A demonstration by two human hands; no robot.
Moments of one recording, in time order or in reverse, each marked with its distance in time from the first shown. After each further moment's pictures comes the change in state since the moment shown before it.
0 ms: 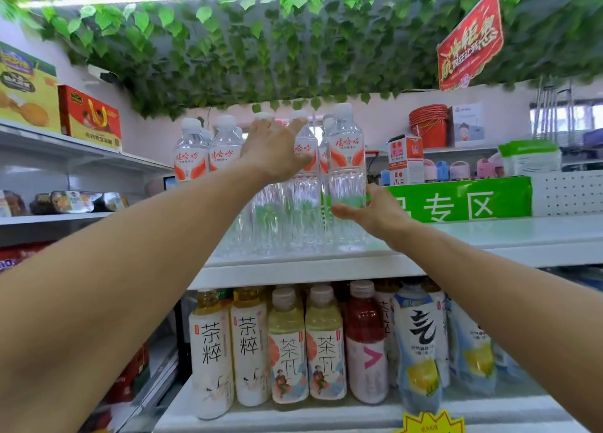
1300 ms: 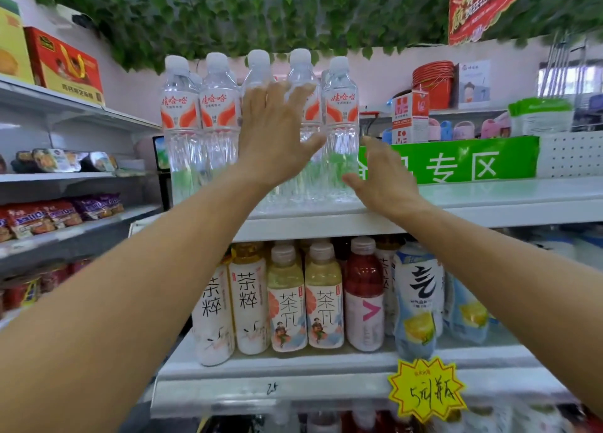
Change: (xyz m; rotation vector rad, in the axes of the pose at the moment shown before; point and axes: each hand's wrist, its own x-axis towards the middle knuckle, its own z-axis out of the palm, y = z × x) left_hand -0.058 0.010 0.030 -0.072 0.196 0.024; right_hand -0.007 0.015 0.017 -0.545 0.176 -0.165
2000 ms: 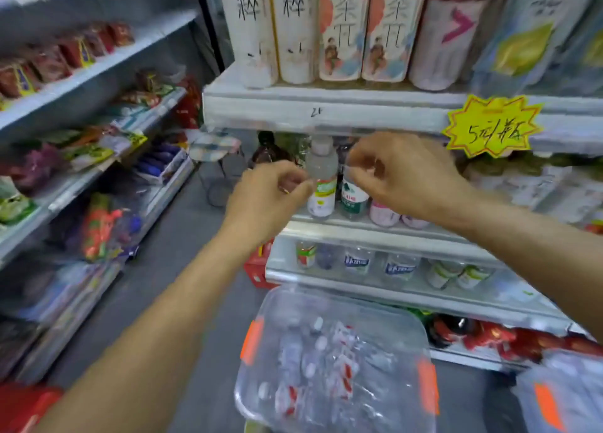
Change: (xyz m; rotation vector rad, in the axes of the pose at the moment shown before) left_hand -0.394 -0.006 0.061 -0.501 -0.616 -0.719; right_hand -0.291 0.024 0.082 0.016 -0.657 -0.323
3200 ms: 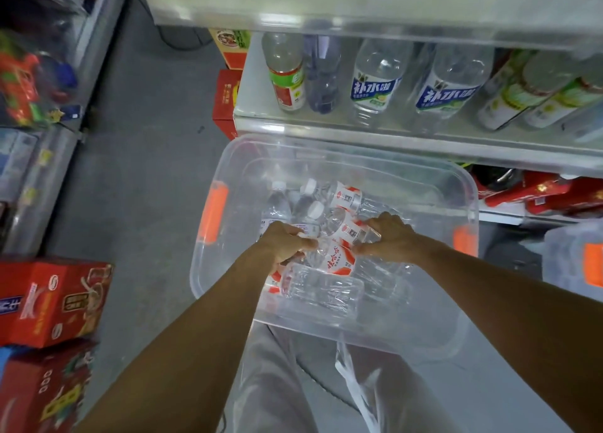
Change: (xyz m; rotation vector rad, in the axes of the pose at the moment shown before) left_hand -0.171 -0.257 0.281 -0.242 -0.677 -1.099; right_hand -0.241 0.089 0.416 0.393 -1.065 0.596
